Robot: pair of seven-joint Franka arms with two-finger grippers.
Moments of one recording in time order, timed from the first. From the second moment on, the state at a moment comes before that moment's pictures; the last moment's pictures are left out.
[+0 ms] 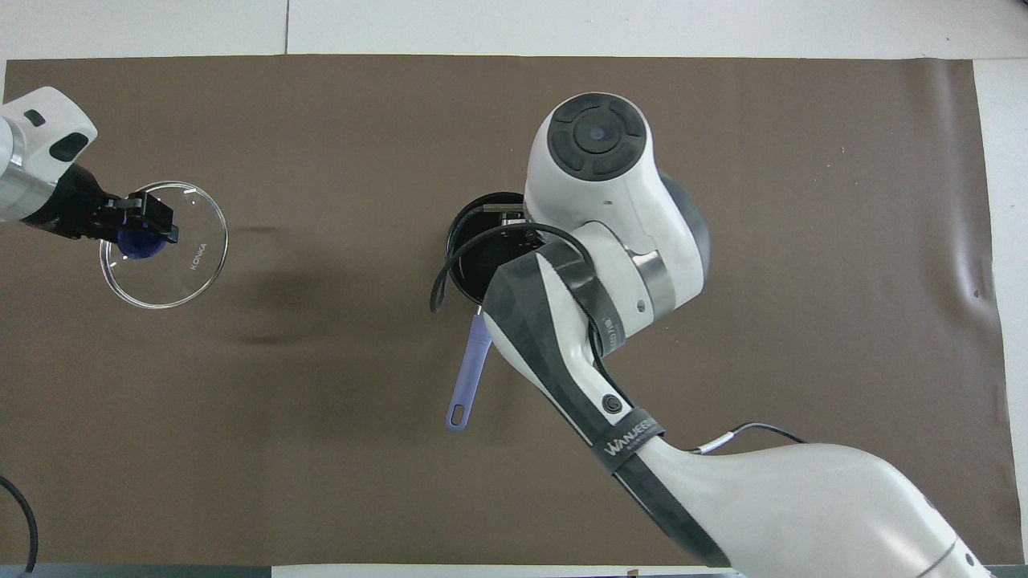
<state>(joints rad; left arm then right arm) 0.10 0.18 -0.07 -1.79 -0.07 1.86 0.11 0.59 0.50 -0.05 -1.41 0.04 1.91 0.60</state>
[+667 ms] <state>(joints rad) 0.17 0.12 -0.07 -2.11 -0.06 2.14 0.23 0.65 0.55 -0.05 -1.43 0.04 1.99 0.65</state>
